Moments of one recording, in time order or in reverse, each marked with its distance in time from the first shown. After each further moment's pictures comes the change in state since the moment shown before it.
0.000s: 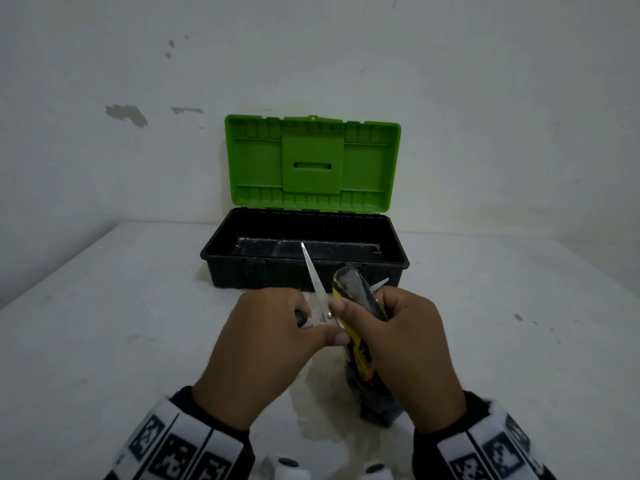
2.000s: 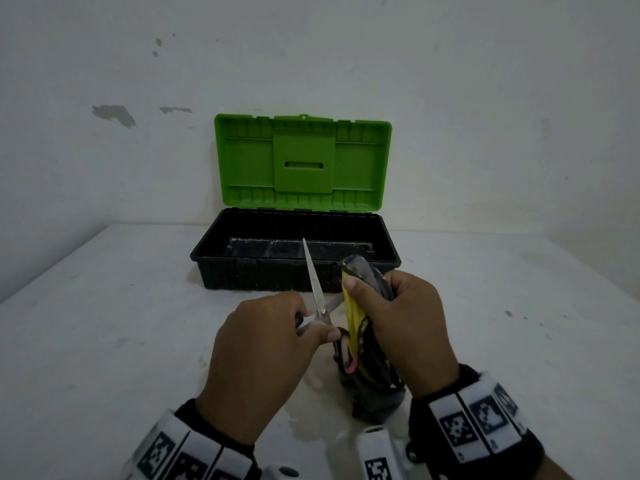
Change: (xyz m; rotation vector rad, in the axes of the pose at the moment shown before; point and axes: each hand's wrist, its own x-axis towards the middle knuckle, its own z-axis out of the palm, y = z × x) left_hand -0.004 -0.004 0.017 0.148 0.066 0.053; right_hand 0.021 0.015 -0.010 -0.035 0.116 -0.004
